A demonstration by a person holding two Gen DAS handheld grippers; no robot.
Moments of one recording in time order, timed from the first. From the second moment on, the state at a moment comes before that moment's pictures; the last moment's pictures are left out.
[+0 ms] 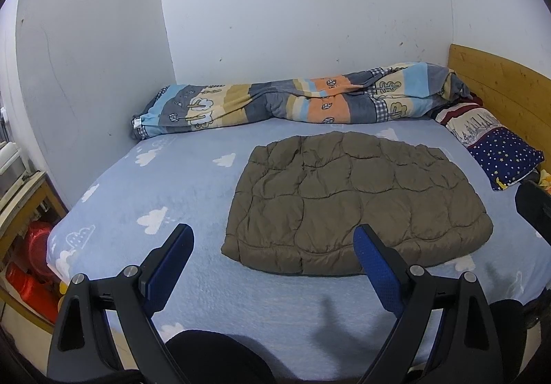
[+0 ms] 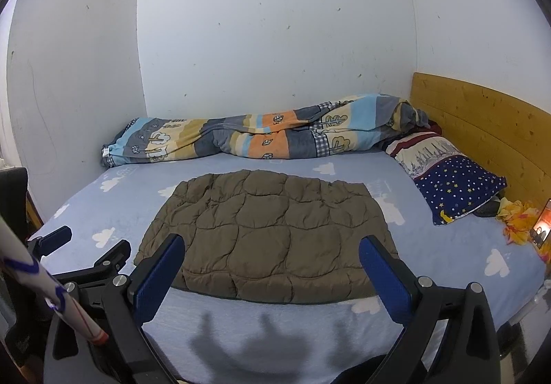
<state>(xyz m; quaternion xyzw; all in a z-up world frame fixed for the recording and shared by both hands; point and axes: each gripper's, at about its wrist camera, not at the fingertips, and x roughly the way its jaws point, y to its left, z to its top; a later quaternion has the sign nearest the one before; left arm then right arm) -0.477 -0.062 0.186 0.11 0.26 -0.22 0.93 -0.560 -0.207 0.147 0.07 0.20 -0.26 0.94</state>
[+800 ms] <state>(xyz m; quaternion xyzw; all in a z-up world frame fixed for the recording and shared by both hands) -0.479 -0.061 0.185 0.11 0.26 -0.22 0.93 -0.564 -0.212 0.144 0.08 0.20 -0.26 0.94</state>
